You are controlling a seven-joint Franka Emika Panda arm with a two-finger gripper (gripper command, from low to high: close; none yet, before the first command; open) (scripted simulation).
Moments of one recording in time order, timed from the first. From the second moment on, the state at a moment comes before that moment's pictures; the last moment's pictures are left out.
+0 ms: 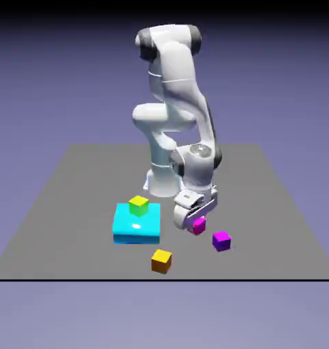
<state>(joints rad) -0.16 0.09 0.41 -2.75 -0.15 2.82 0.34</state>
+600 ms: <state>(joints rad) 0.01 0.29 -0.03 -2.39 0.02 2.66 0.74</state>
